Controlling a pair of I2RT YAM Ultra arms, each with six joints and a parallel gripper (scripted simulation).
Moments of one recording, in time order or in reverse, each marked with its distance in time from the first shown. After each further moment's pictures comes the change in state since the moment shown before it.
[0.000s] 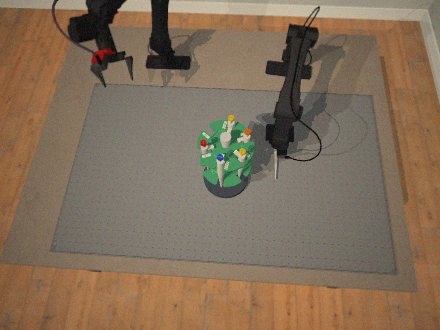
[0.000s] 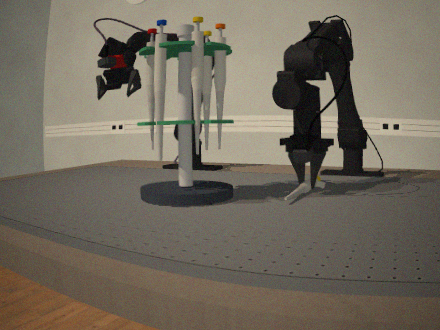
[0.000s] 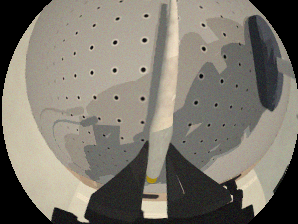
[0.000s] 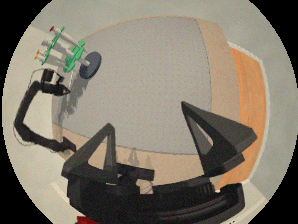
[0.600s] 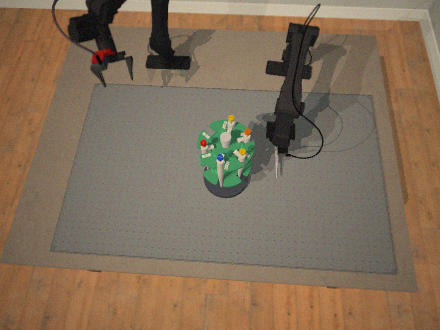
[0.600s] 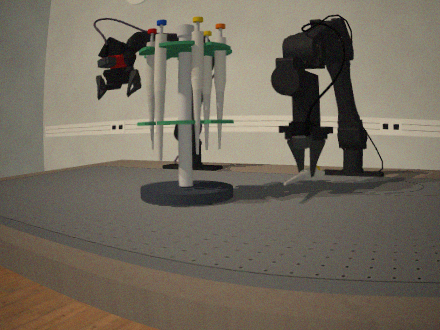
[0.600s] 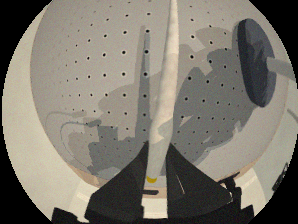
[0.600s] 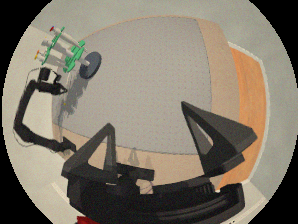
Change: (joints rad) left arm 0.000 -0.014 0.078 -0.087 0.000 0.000; right arm 0.000 0.000 0.000 0.000 0.000 0.000
